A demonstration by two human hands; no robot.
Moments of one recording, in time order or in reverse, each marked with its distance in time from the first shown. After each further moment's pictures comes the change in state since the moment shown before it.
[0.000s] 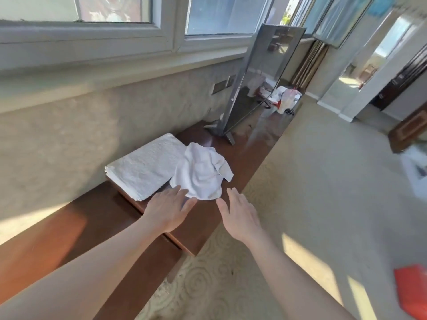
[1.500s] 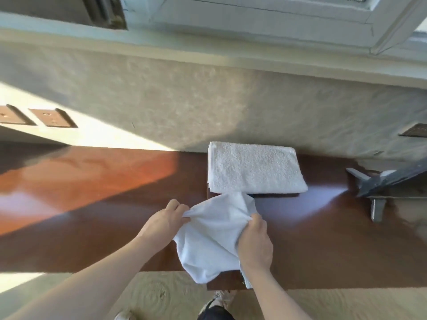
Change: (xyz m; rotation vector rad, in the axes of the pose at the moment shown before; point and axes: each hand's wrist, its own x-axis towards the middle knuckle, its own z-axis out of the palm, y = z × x) left_hand -0.034 -0.039 0.091 -0.353 0.215 -0.862; right_hand 0.164 -0.017 0.115 -0.036 -0.103 -0.552
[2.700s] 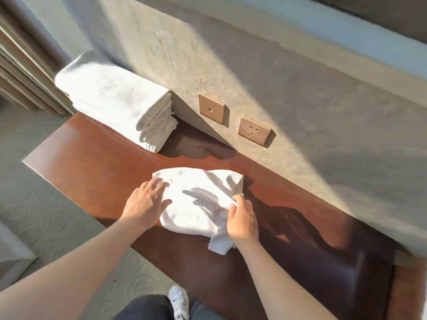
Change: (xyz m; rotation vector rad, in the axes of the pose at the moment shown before) left_hand -0.117 -0.485 -0.153 0.140 0.144 -0.697; right_hand -0.008 -0.504 0.241 0.053 -0.514 -0.488
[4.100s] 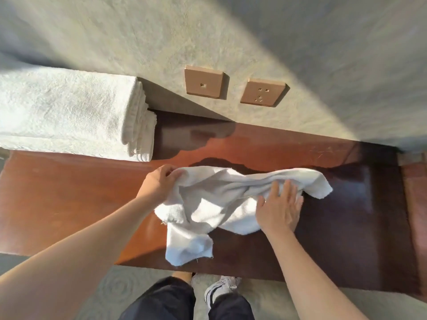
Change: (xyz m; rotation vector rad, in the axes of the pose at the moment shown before) left_hand 0.134 -0.068 0.013 -0.622 -0.259 0.086; right_hand -0.022 -0.041 0.061 -0.394 0.108 0.574
